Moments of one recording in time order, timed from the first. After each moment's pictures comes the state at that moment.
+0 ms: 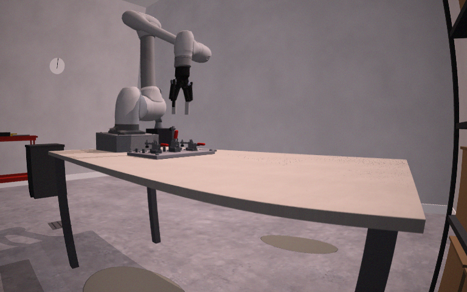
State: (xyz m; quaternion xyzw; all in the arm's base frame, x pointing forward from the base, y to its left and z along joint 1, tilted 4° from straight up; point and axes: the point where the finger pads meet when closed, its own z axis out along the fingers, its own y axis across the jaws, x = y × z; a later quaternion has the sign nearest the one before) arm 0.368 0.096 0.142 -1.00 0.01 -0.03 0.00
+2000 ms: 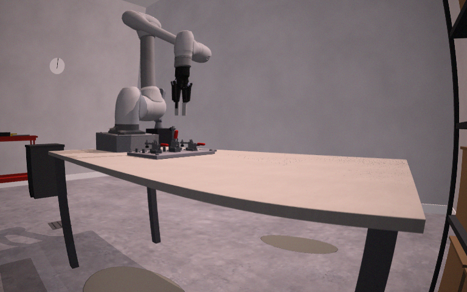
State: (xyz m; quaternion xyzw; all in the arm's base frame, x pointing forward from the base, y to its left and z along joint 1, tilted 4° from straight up) arm 0.368 0.096 0.142 -1.00 0.01 -0.03 0.00
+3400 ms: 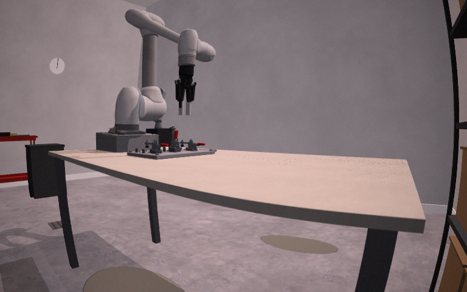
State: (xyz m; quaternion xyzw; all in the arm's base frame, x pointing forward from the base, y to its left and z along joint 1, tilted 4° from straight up) arm 0.397 0.095 0.145 -1.00 0.01 -0.03 0.00
